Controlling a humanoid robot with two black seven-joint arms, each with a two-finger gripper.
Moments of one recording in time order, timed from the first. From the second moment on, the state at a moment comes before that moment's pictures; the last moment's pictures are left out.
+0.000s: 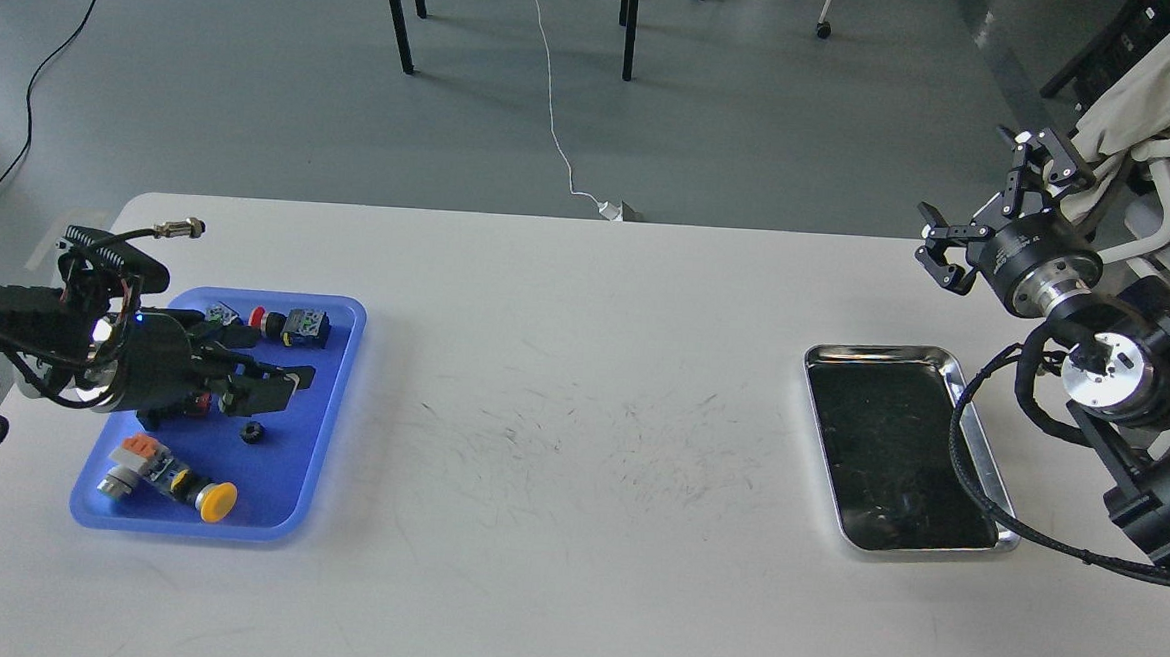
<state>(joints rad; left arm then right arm) -0.77 0.93 -0.25 -1.28 1.77 -0.24 -0.30 0.61 -0.45 0.95 0.96 -0.13 0.05 0.09</state>
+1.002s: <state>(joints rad) -0.76 0.75 -0.21 -1.00 1.79 -0.18 -0.42 0.59 -0.54 0.96 1.00 -0.13 0.05 0.08</state>
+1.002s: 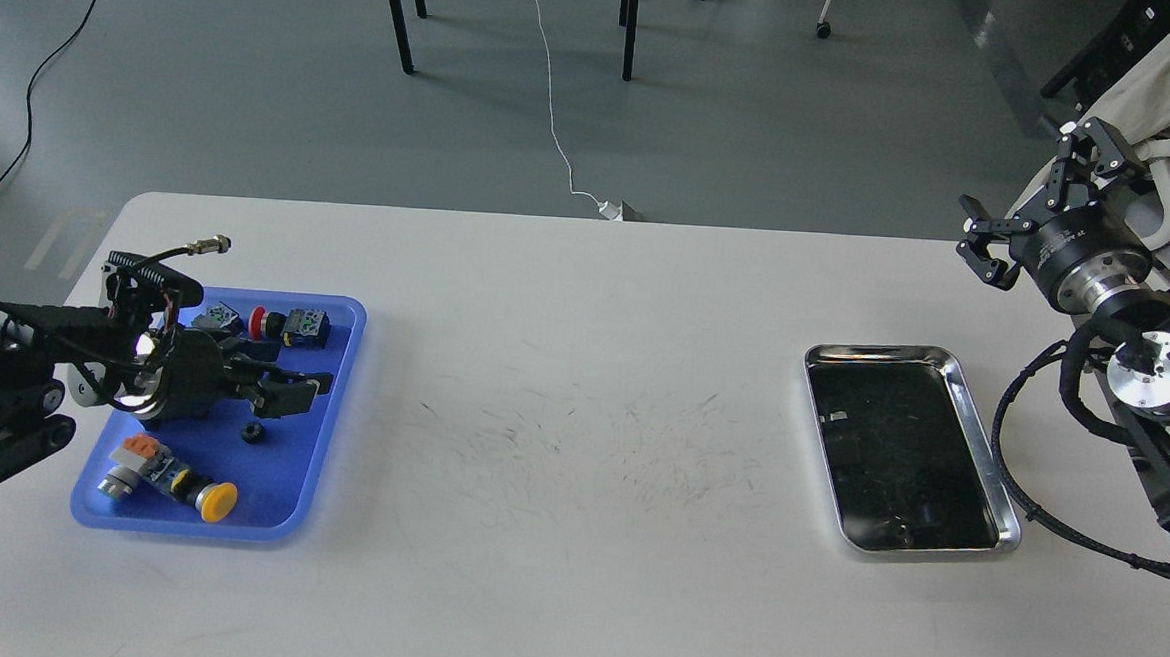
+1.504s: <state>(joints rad) -0.79 0.75 -0.16 -0.95 1.89 -0.10 -0.48 0.58 -0.54 0.95 1.01 -0.13 0.05 0.09</state>
